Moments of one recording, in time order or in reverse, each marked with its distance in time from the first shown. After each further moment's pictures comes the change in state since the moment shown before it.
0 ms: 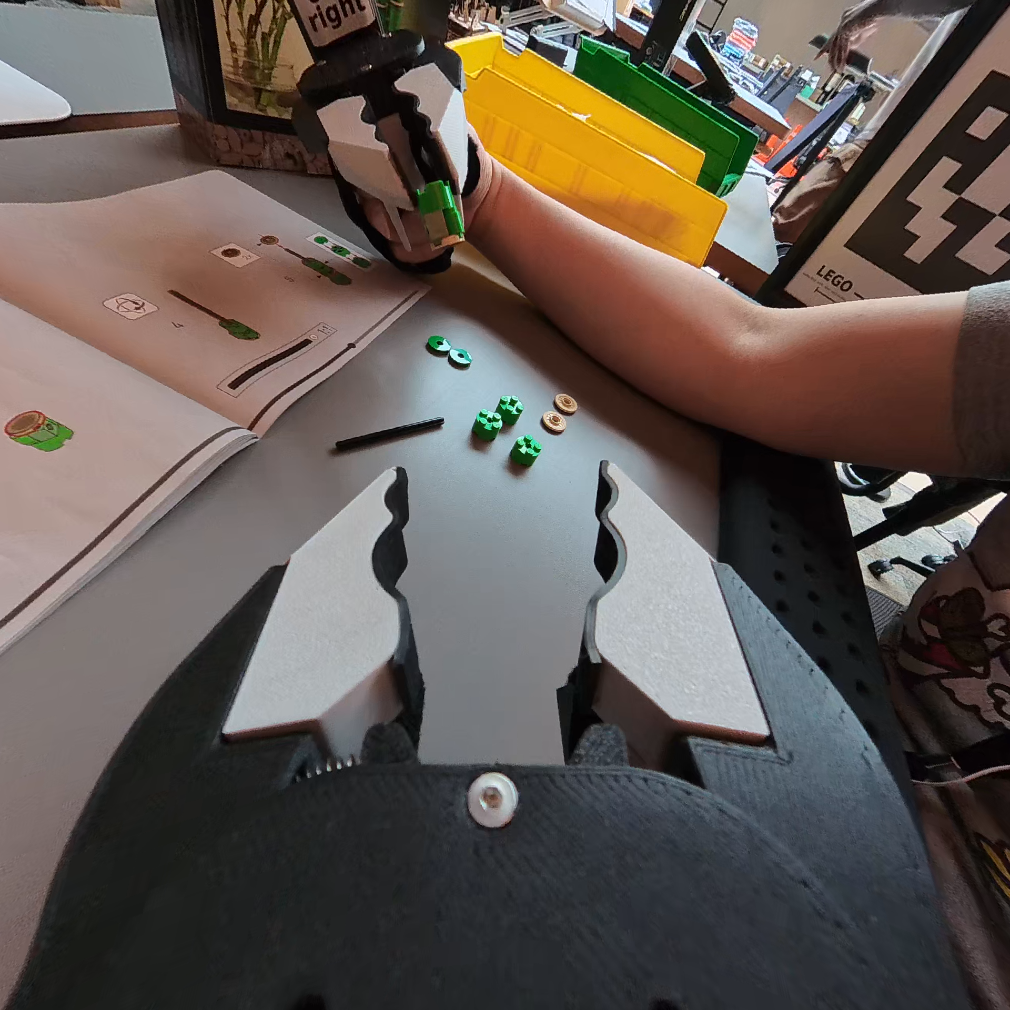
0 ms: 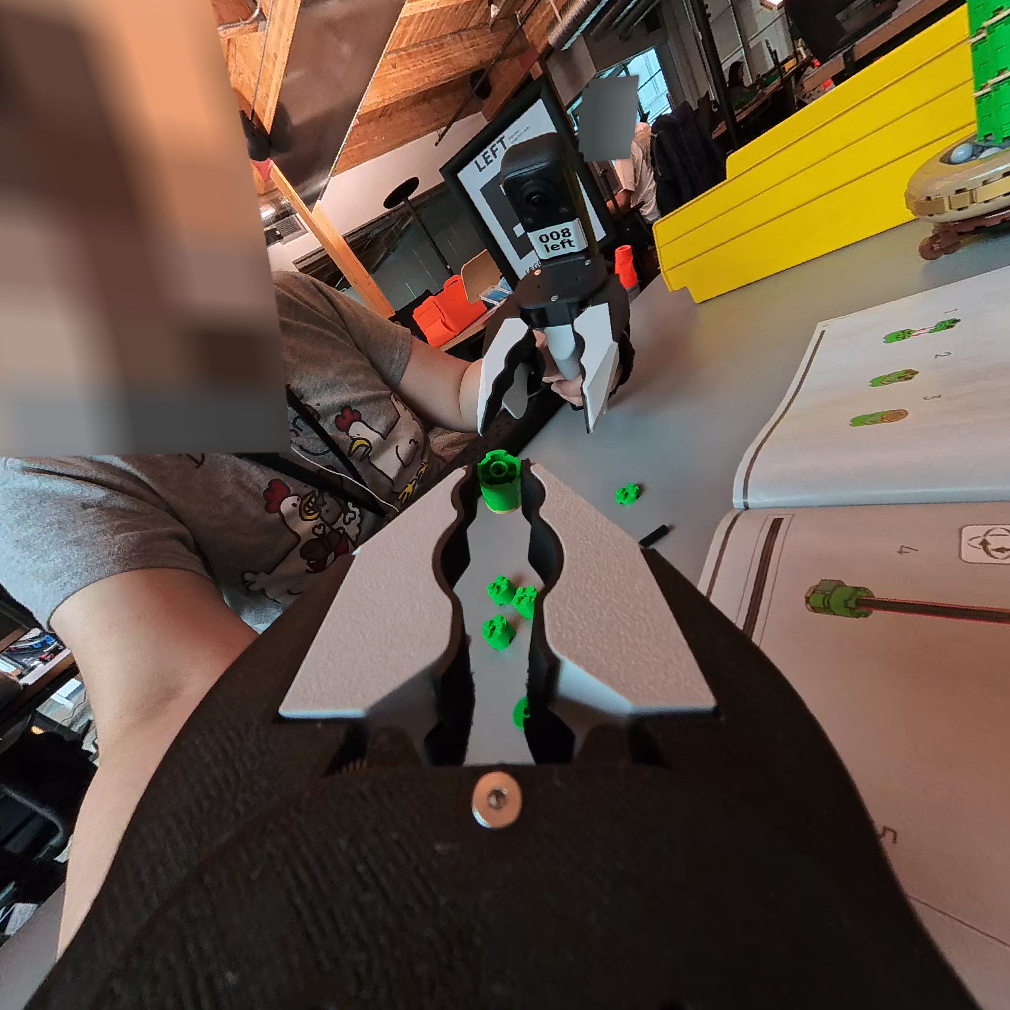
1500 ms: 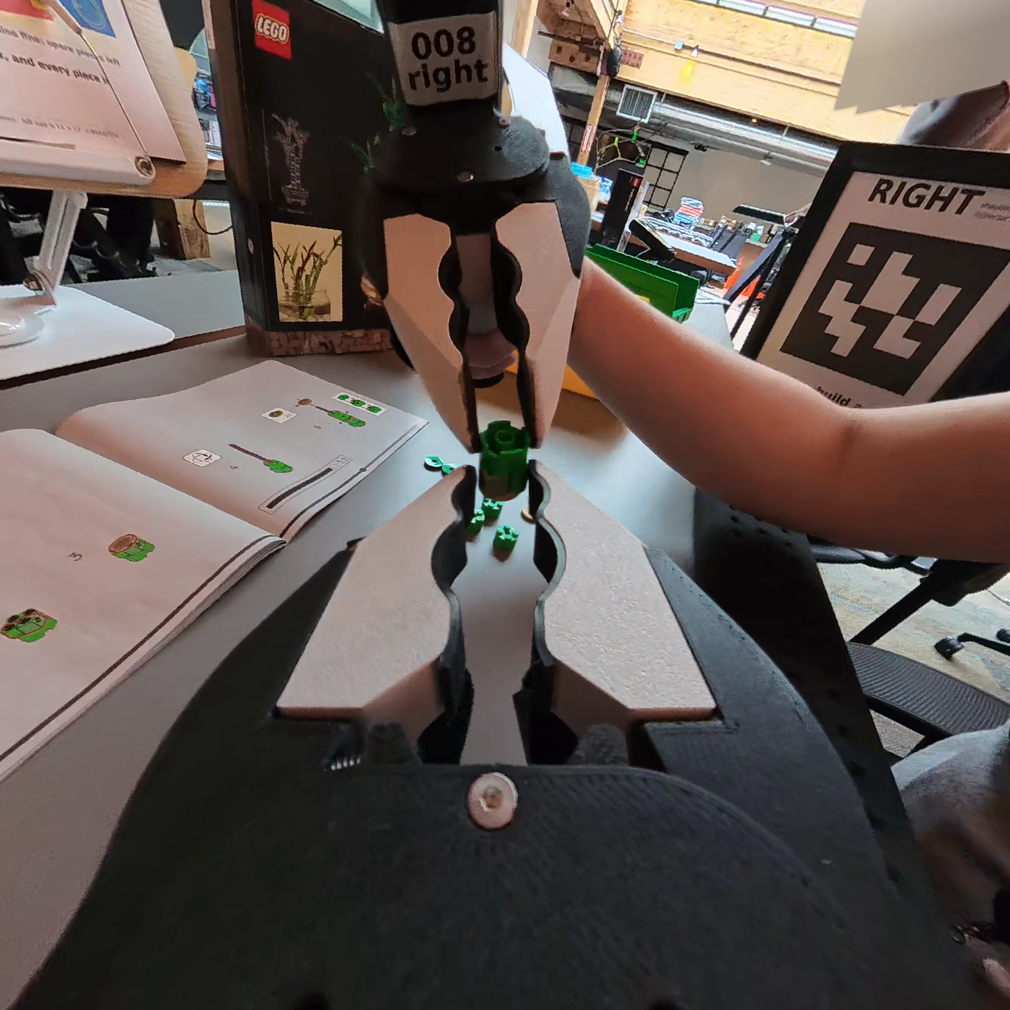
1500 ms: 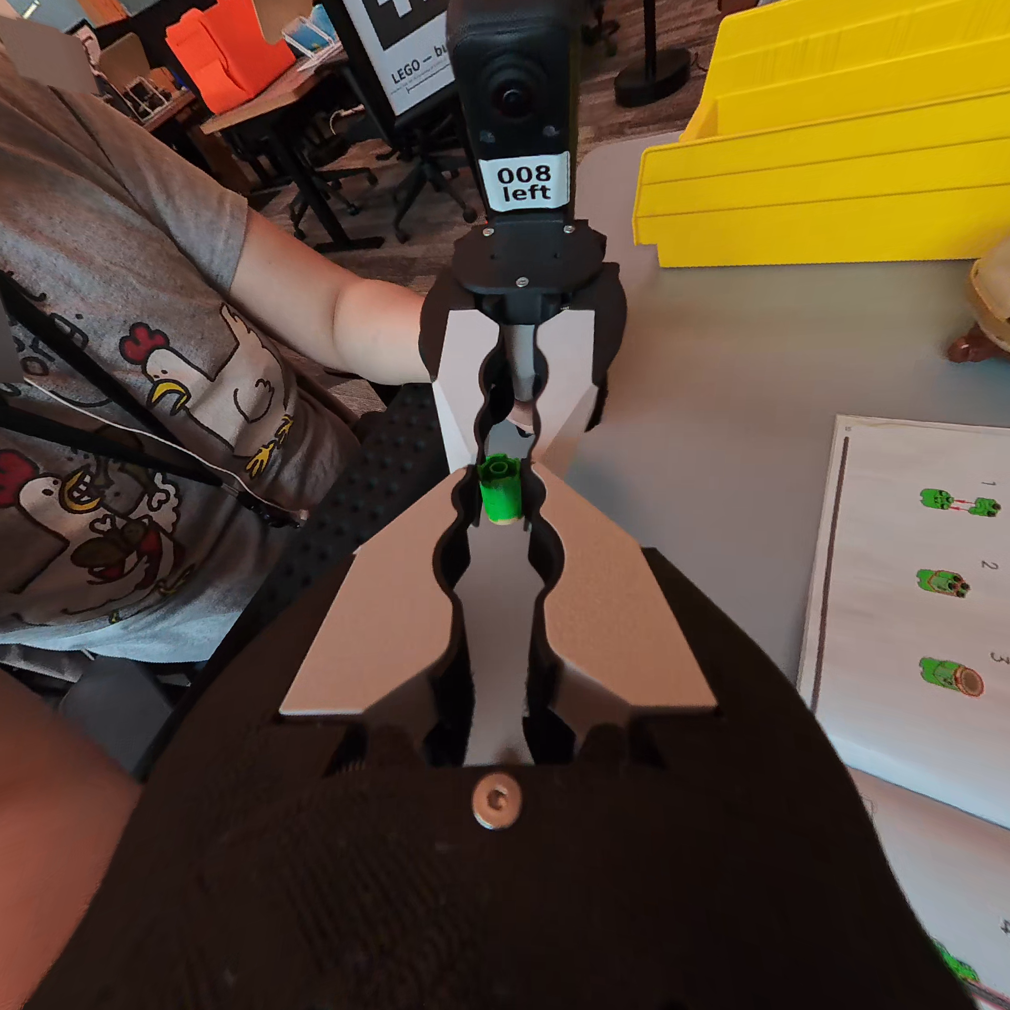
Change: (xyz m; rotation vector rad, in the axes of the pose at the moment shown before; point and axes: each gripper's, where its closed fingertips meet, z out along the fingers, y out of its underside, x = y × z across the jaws) left arm 0.023 -0.042 -0.035 0.262 -0.004 0.115; right arm -0.007 -0.026 0.153 -0.366 0.312 -0.192
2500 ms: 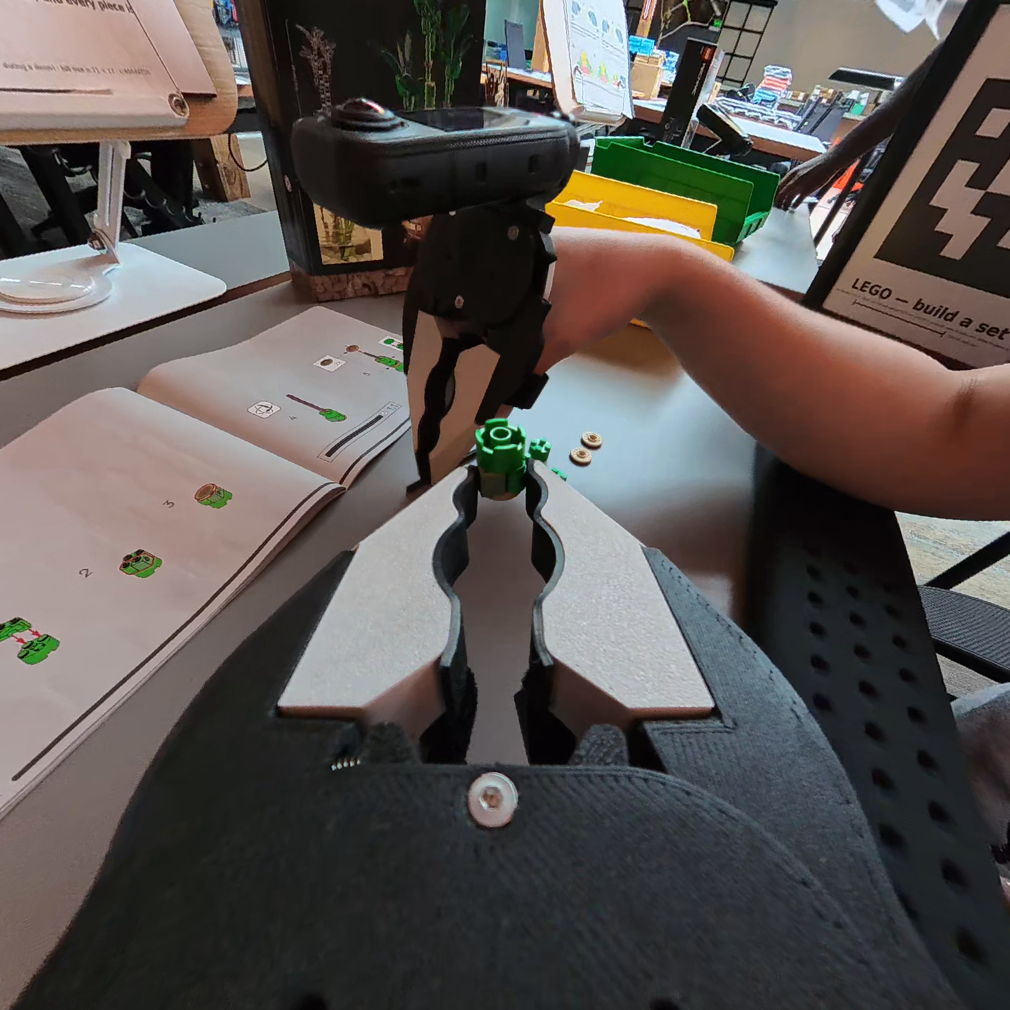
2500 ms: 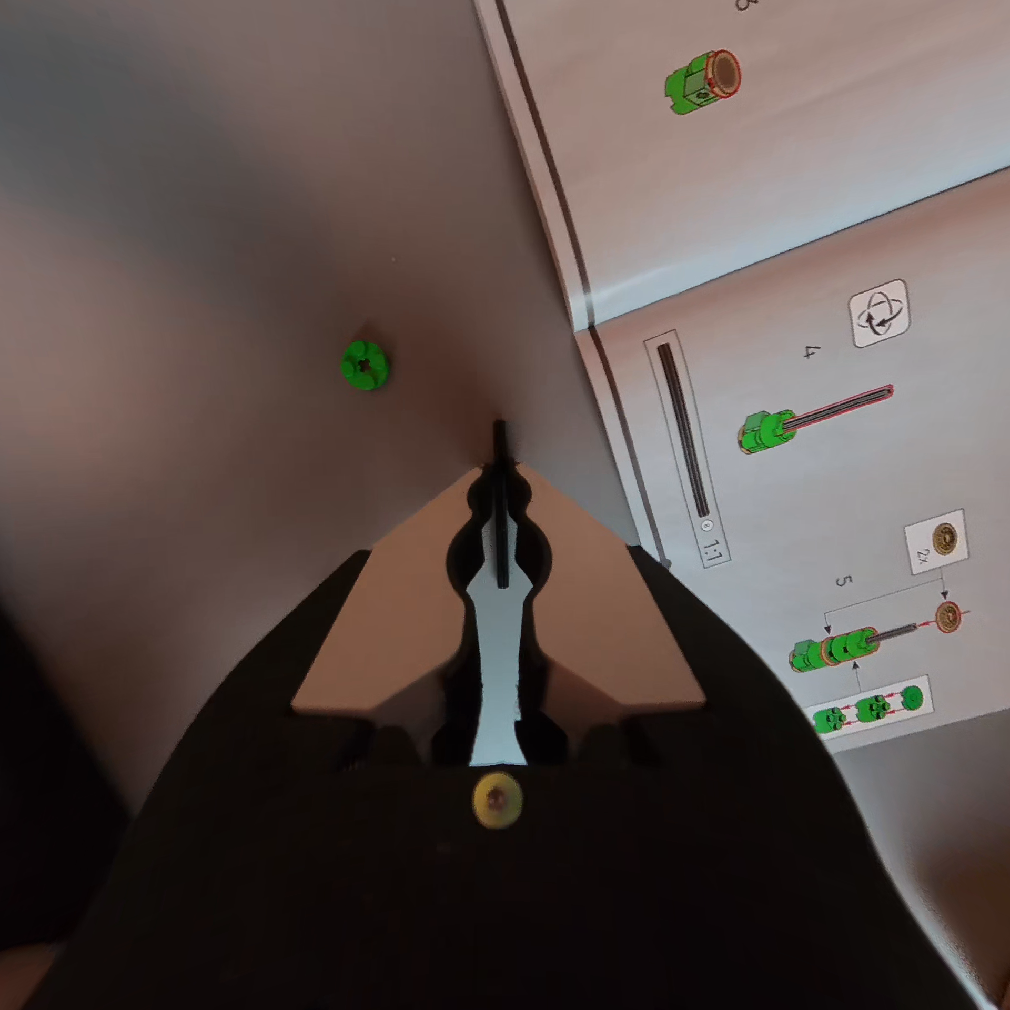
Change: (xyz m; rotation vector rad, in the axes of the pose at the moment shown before) left arm -0.017 0.015 -0.011 -0.137 -0.087 0.077; right arm 0.087 0.149 -0.043 -0.619 0.741 0.381
